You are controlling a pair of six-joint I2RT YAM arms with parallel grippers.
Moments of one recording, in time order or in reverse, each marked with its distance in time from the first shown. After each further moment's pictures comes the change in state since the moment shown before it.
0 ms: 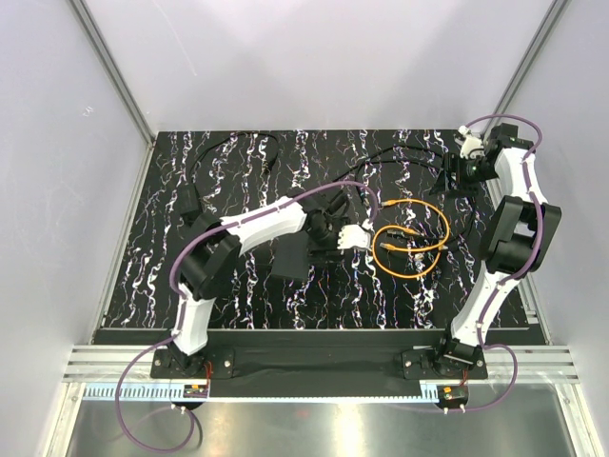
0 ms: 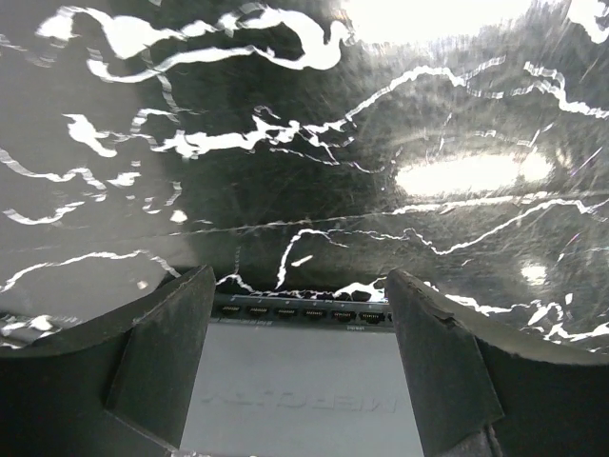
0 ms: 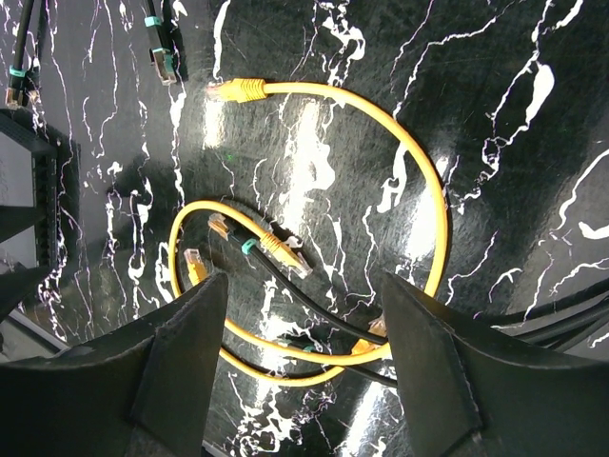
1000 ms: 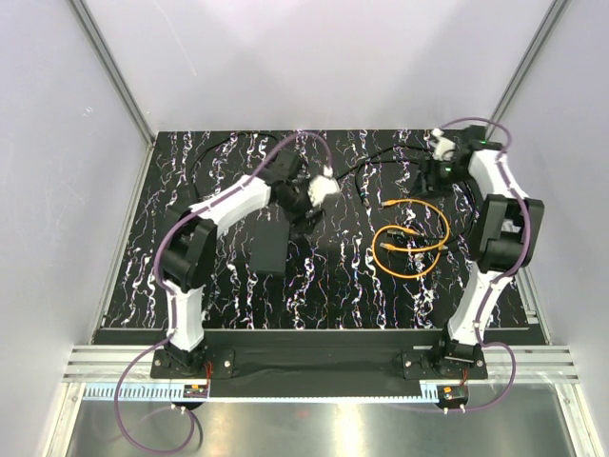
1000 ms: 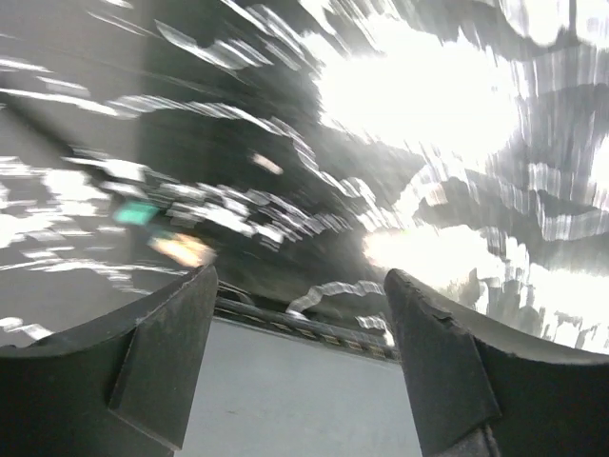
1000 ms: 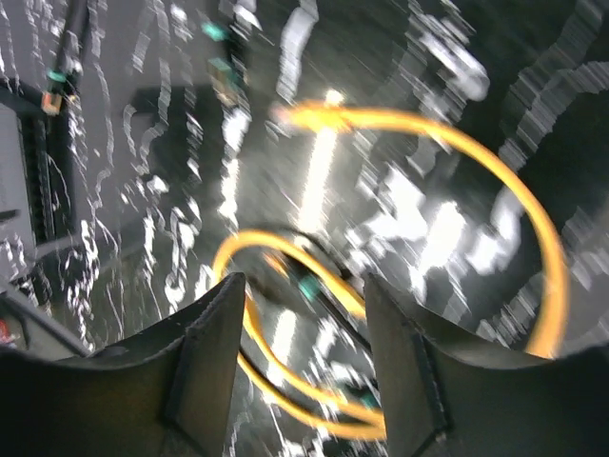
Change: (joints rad) left arm 0.250 -0.031 -0.010 0.089 0.103 -0.200; right arm 0.113 0.000 -0.080 0.098 -0.015 0.107
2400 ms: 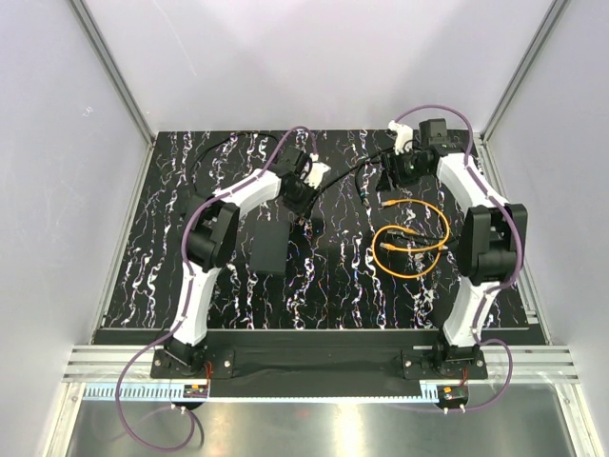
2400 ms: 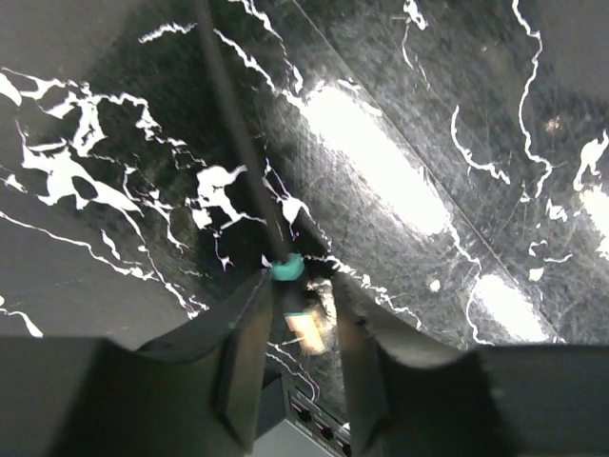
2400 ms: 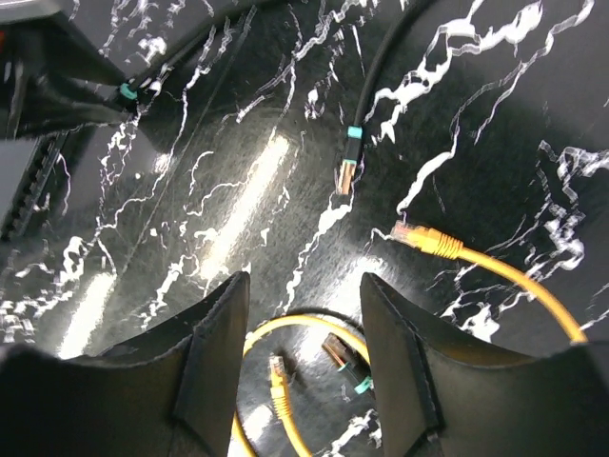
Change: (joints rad) left arm 0.057 0.263 0.207 0.096 -0.177 -0.499; right arm 0.259 -0.086 -0.063 0.237 0.075 -0.031
